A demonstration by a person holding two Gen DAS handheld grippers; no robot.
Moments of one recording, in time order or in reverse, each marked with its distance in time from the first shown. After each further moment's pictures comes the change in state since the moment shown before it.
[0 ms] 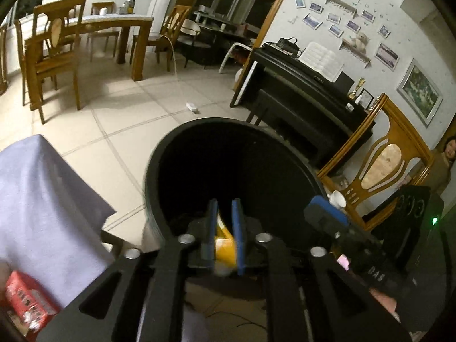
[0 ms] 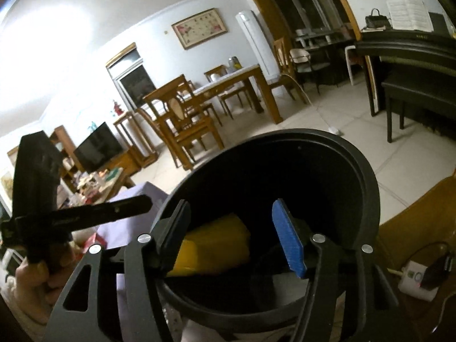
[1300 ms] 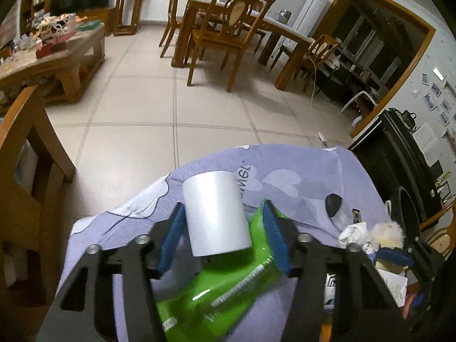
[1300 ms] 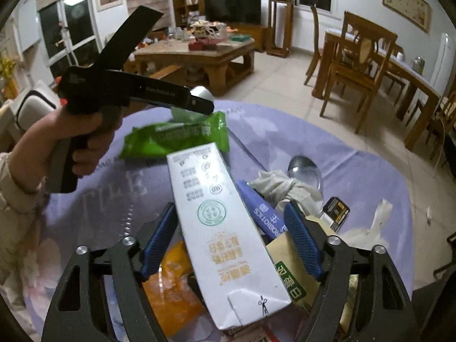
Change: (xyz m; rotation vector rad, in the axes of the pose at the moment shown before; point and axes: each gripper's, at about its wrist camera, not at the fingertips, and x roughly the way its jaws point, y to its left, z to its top) left arm -0.235 0.383 -0.084 -0.449 -0.036 0.406; right arm 0.160 0.475 -0.102 -0.804 0.540 0.337
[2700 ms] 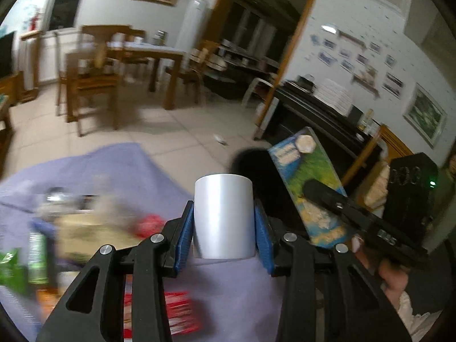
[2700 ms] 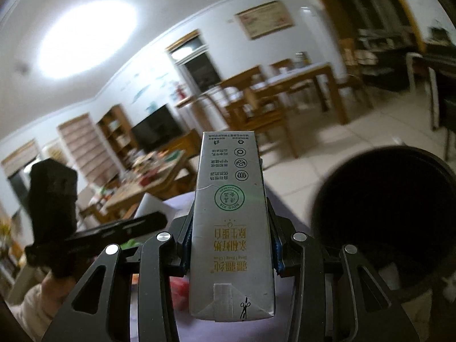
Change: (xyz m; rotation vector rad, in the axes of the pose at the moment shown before) left arm -0.051 -0.325 -0.113 0.379 -0.132 -0.374; right arm -0.257 -0.206 -0.234 0.646 -0.572 -0.095
